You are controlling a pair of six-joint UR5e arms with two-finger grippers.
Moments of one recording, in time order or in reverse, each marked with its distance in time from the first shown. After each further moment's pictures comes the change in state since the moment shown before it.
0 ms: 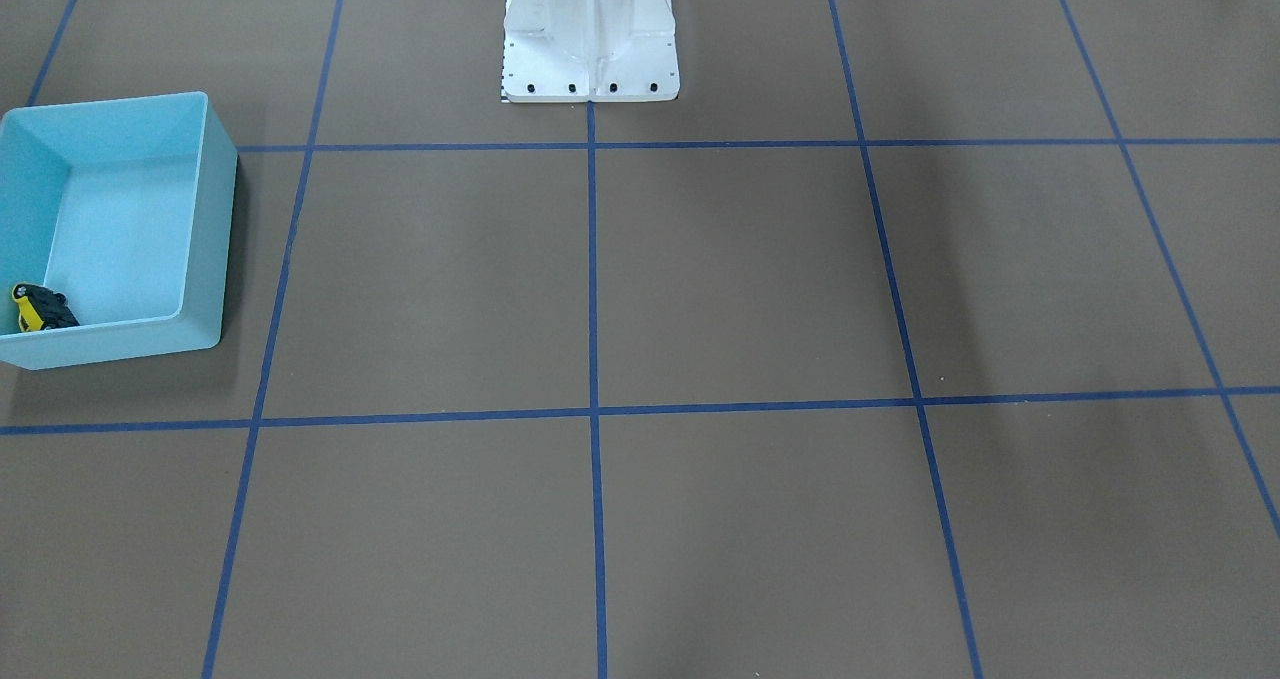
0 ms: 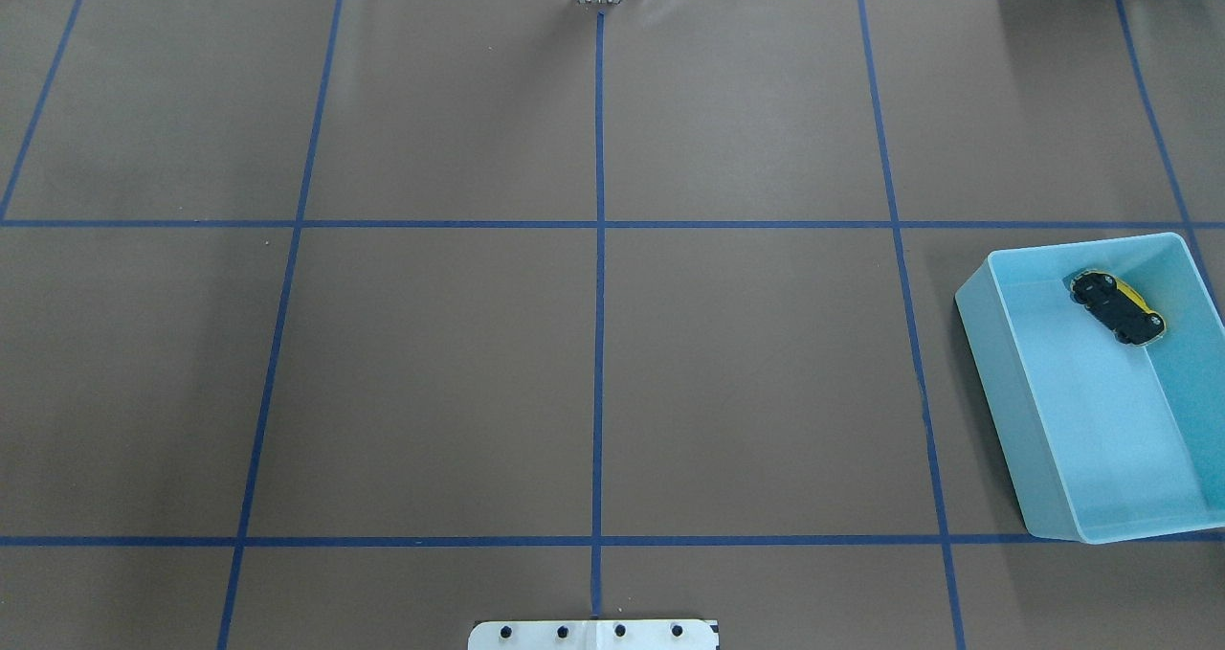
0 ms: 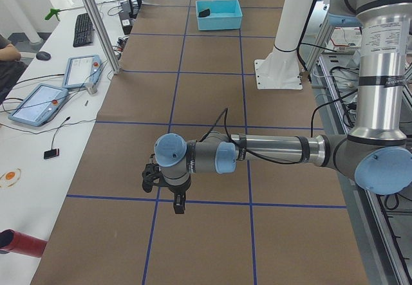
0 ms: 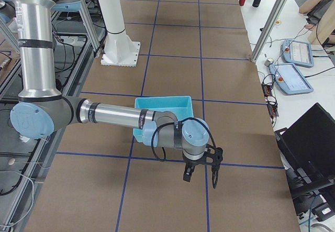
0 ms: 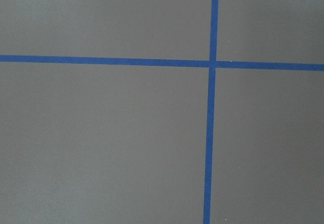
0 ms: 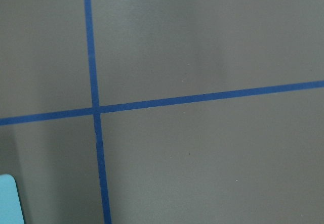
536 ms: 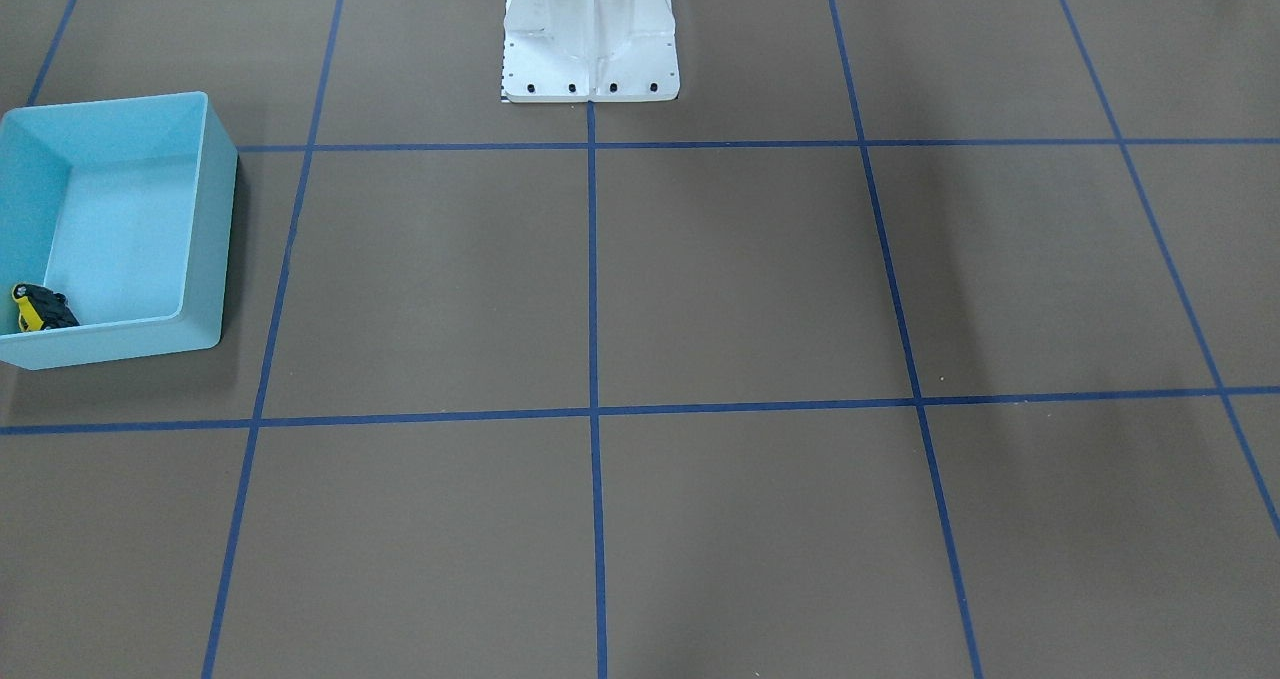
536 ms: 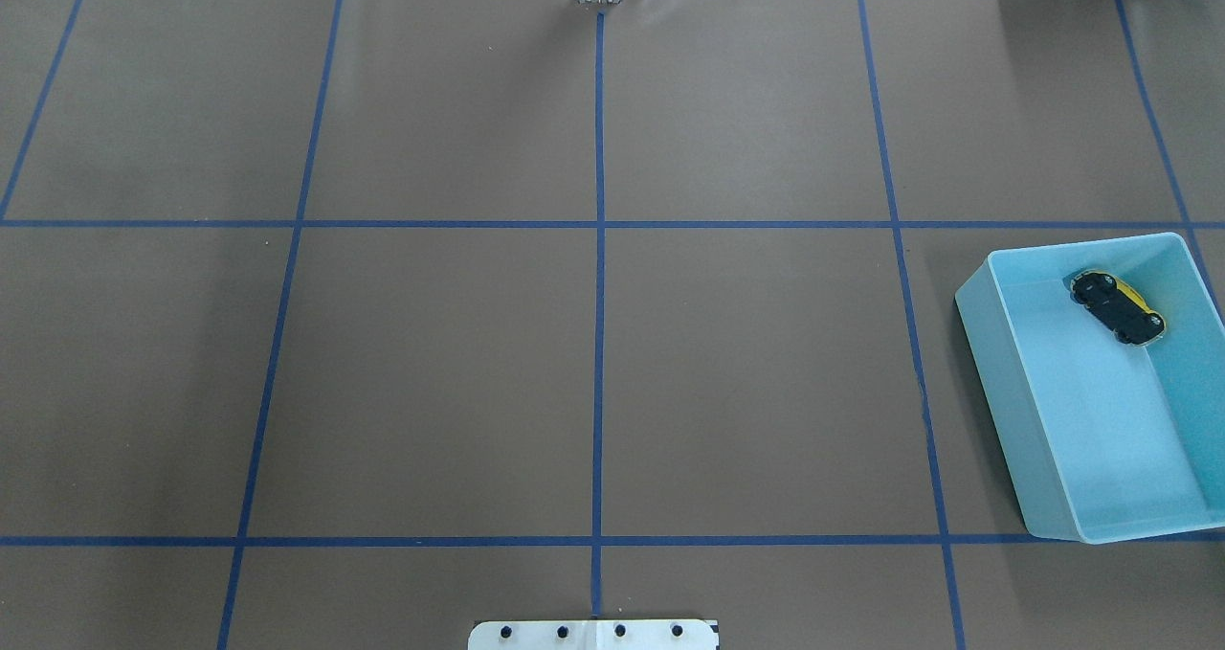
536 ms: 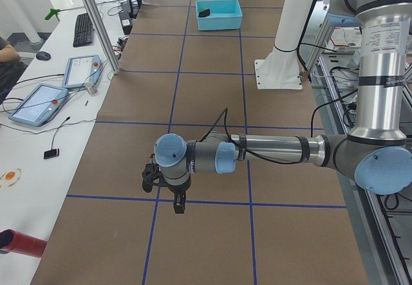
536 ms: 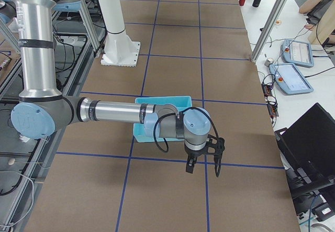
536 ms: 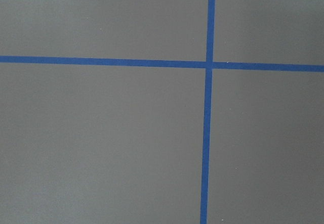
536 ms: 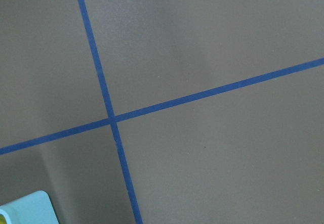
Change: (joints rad) left arm 0.000 0.000 0.001 0.001 -0.003 -0.001; right arm -0.030 -0.004 0.068 -0.020 0.003 -0.004
